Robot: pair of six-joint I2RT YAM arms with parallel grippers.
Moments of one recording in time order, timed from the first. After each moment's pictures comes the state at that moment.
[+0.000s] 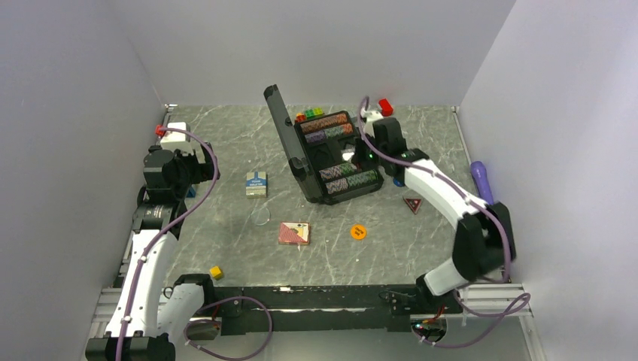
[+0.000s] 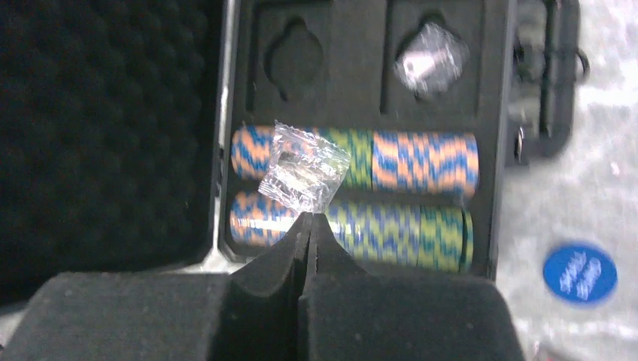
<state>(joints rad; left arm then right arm) 0.02 0.83 0.84 -0.29 -0.02 -0.07 0.41 1.45 1.08 -0.28 -0.11 0.20</state>
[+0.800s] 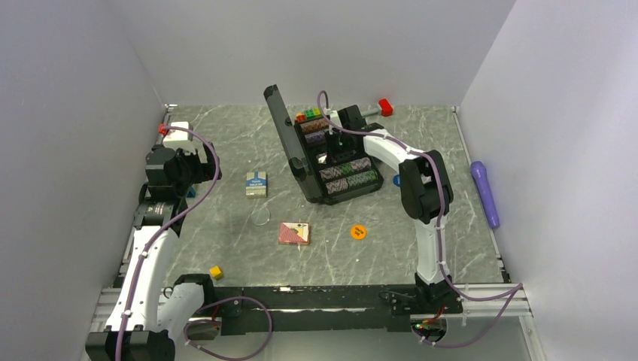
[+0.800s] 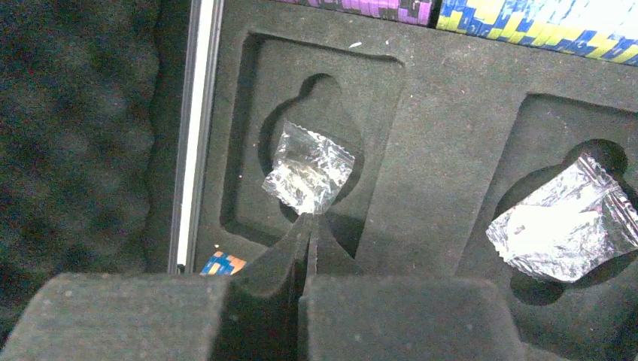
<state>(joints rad) 0.02 0.86 0.84 -0.29 0.01 -0.07 0.43 2.13 1.65 -0.44 -0.32 0.07</state>
